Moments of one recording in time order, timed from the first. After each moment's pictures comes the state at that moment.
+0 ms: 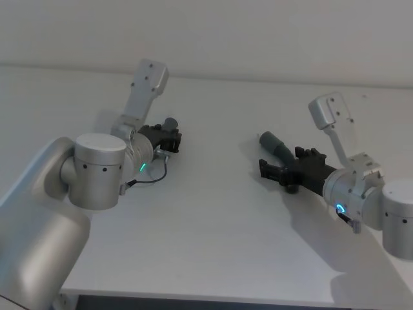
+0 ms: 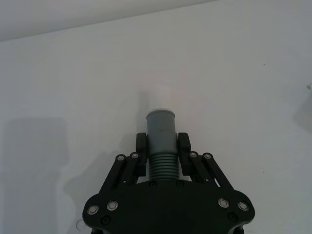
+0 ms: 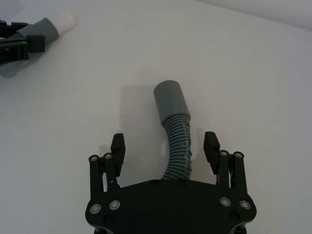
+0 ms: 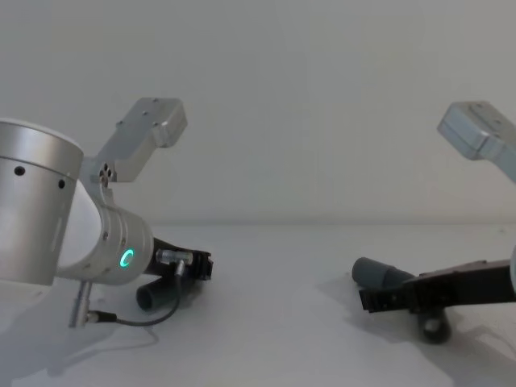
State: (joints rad) left arm -0.40 0.12 0.38 -1.47 -0.27 0.68 0.08; right arm 0.26 0.29 -0.35 -1.59 0.22 0.62 0.23
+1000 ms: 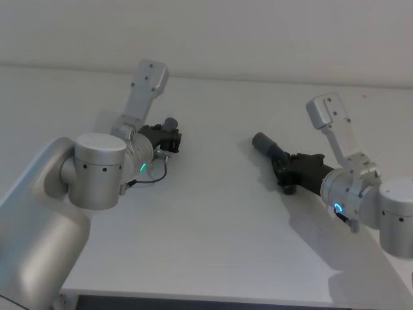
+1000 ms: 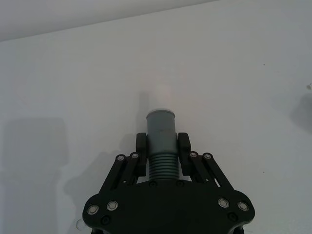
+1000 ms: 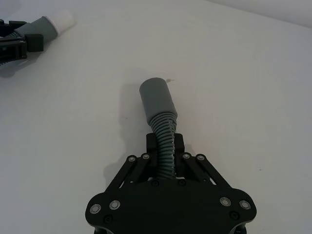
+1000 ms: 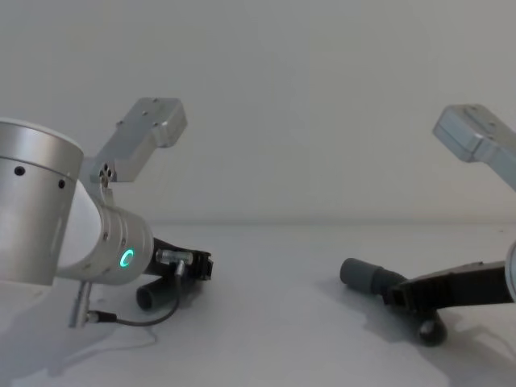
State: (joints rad) left arm -0.40 0.12 0.38 -1.47 -0.27 0.68 0.08; right arm 0.27 0.28 -0.36 -1.57 0.21 0.63 0.23
